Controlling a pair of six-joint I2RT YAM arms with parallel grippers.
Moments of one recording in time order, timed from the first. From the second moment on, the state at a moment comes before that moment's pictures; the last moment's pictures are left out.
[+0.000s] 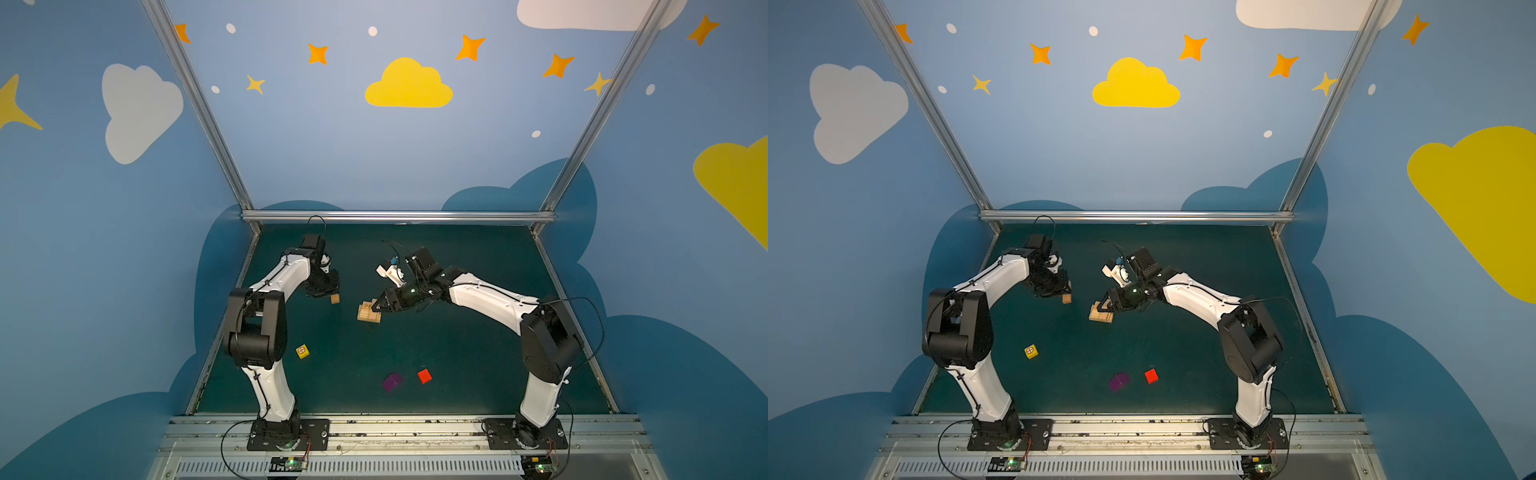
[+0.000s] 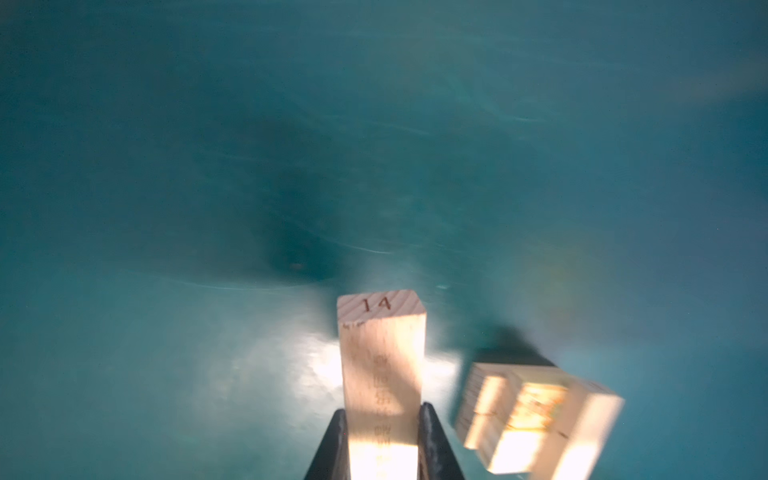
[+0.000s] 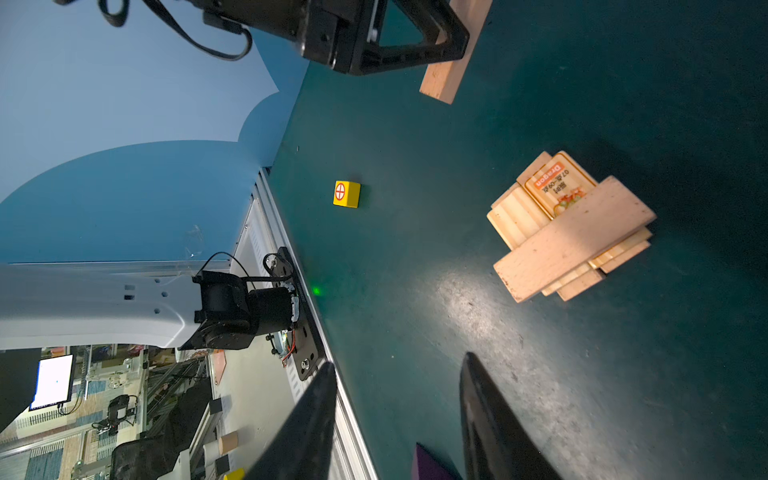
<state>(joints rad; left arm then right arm) -0.09 1.84 1.37 -0.81 0.24 -0.28 0.76 1.85 1.40 -0.44 -0.72 0.37</state>
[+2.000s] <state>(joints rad) -0.34 1.77 1.30 -0.83 0.26 -0.30 0.75 1.75 1.38 -0.50 -0.56 0.36</state>
